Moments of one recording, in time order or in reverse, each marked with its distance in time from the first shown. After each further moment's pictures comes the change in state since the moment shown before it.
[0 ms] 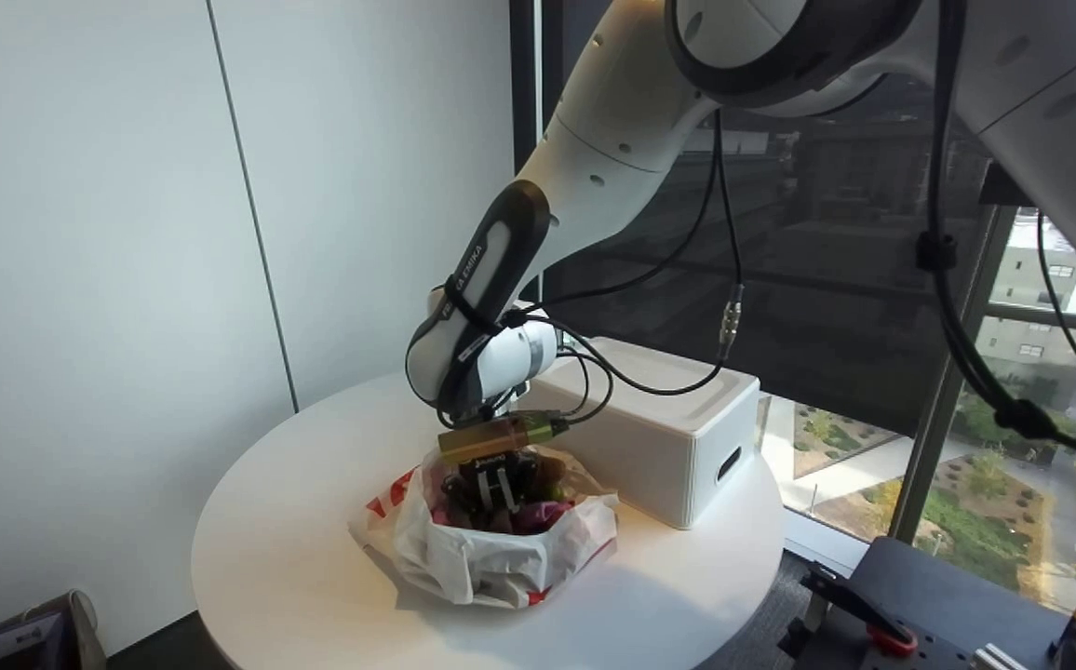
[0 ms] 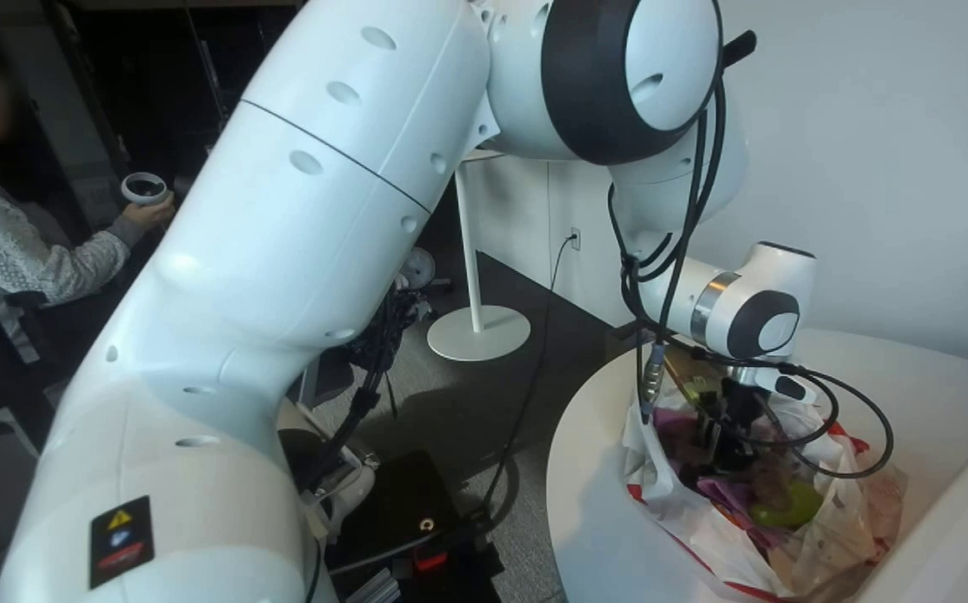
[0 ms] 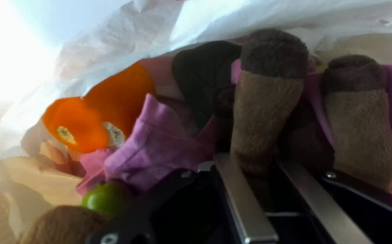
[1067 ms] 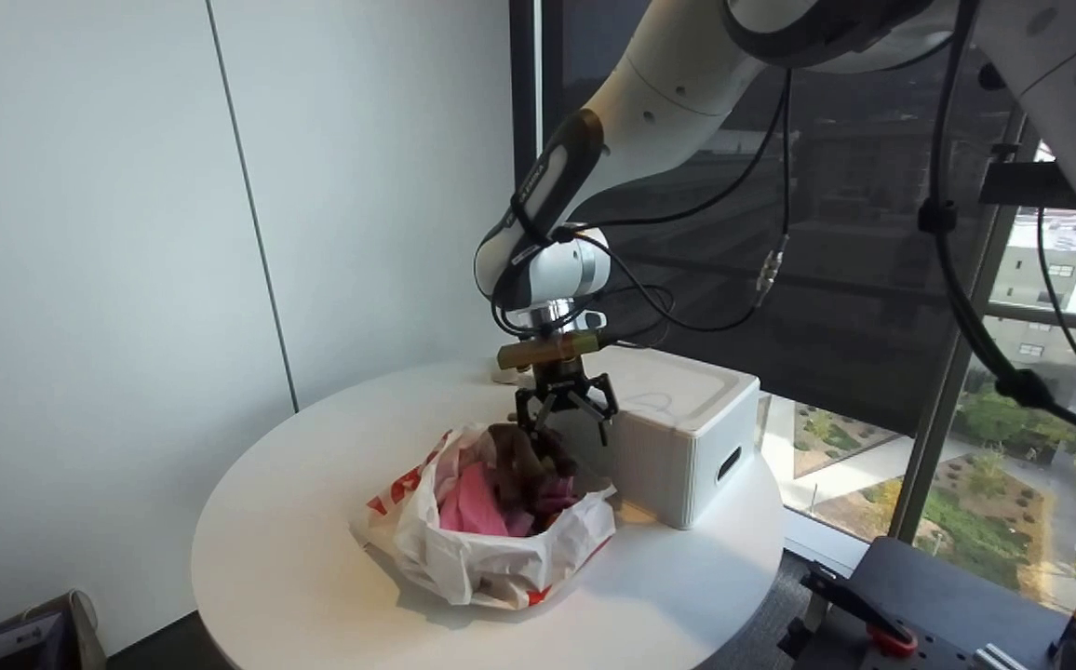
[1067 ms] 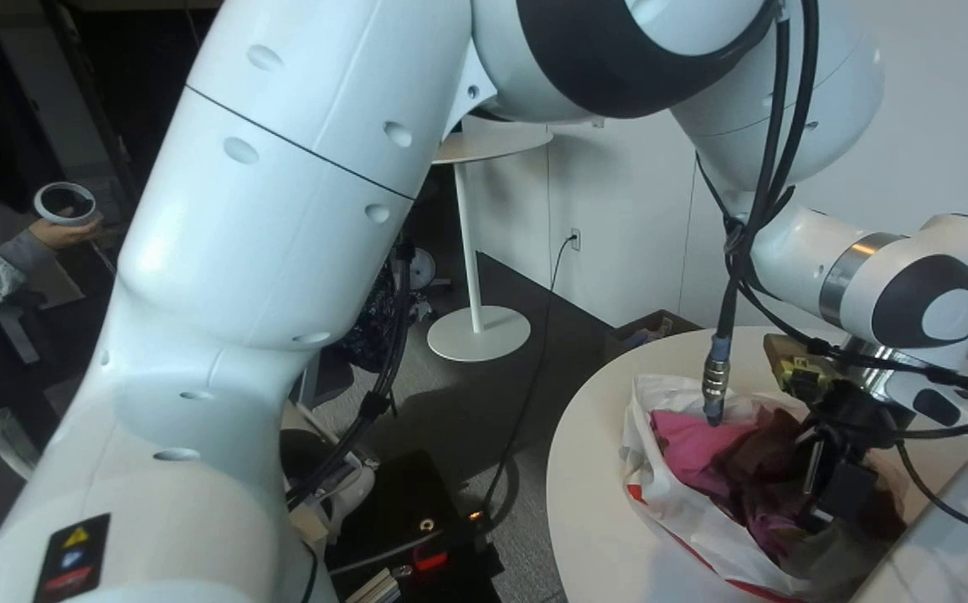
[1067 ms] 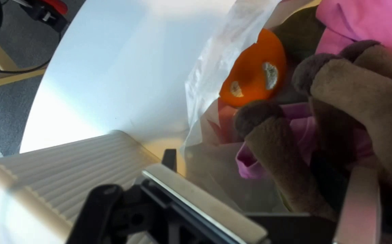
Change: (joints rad) arm -0.144 -0.107 -0.098 0.057 0.065 -0.343 0.162
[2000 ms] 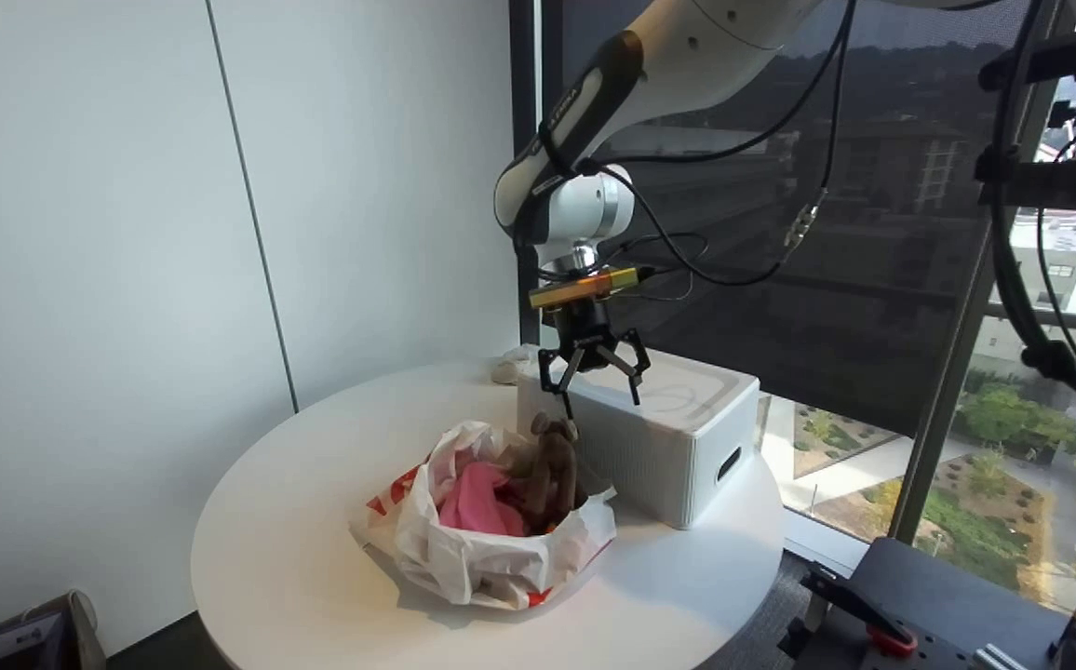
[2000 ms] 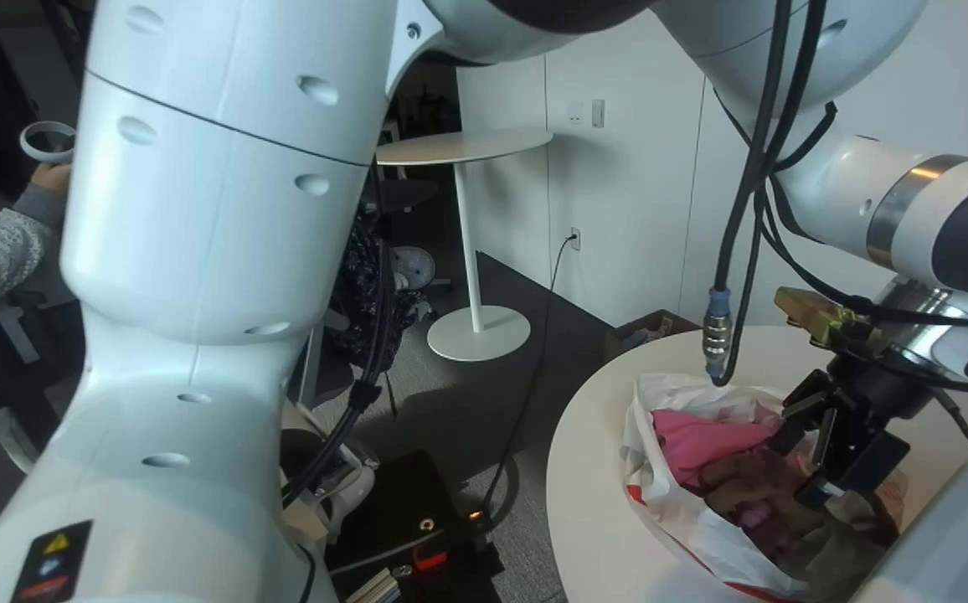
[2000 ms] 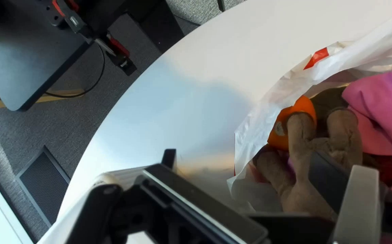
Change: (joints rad) arm -0.060 -0.154 0.019 -0.034 0.015 -0.262 -0.174
